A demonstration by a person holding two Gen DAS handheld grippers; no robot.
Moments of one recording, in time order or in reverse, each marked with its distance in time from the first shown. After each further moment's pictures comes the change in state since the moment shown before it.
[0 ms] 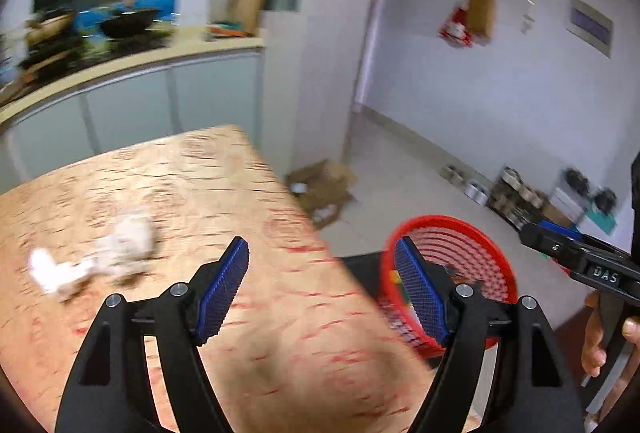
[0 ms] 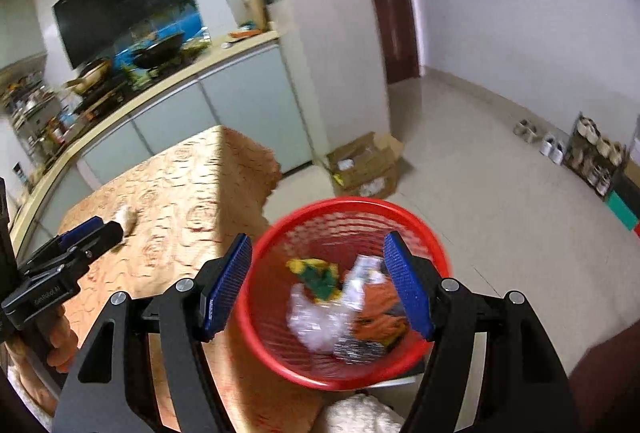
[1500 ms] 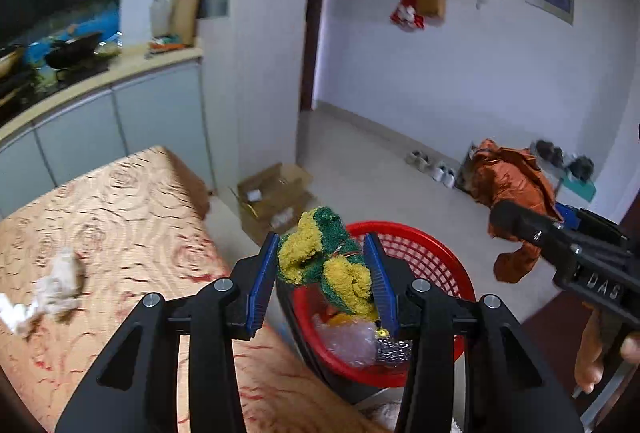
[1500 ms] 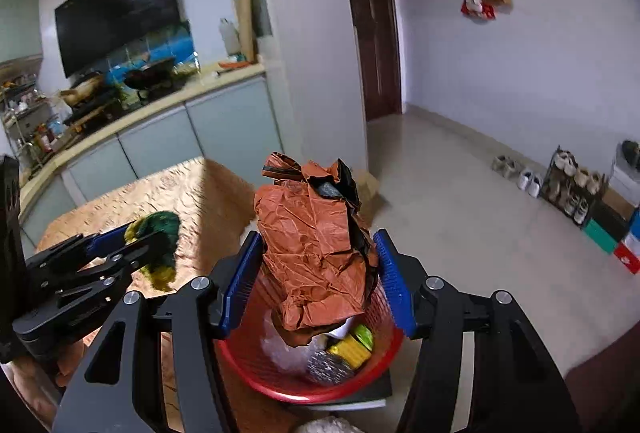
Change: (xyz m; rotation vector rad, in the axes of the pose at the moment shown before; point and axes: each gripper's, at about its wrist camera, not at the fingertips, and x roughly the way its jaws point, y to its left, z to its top) left arm 0.045 -0.104 0.007 0.157 0.037 -0.151; right arm -0.018 -0.033 0.004 -0.012 -0.087 -0.125
